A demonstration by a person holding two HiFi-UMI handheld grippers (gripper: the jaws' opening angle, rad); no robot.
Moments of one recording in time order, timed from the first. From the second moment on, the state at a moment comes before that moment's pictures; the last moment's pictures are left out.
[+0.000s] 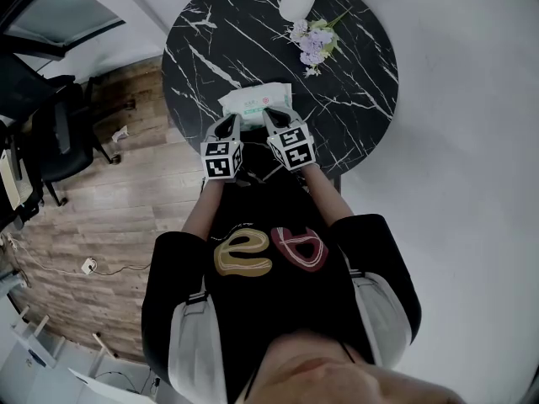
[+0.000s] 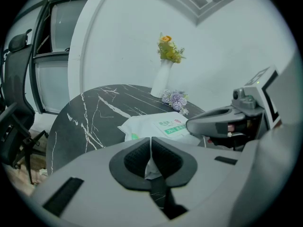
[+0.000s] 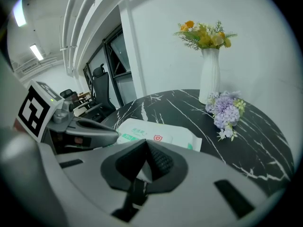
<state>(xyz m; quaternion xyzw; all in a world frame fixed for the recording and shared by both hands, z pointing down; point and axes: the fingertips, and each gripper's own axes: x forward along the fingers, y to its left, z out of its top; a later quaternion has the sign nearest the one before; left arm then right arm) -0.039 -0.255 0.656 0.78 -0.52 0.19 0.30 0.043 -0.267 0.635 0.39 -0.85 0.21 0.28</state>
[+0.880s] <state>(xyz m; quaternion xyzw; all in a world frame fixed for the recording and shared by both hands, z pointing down) -0.039 -0.255 0.656 0.78 -0.51 0.19 0.30 0.038 -0.263 0.642 0.38 -0.84 0.18 0.34</state>
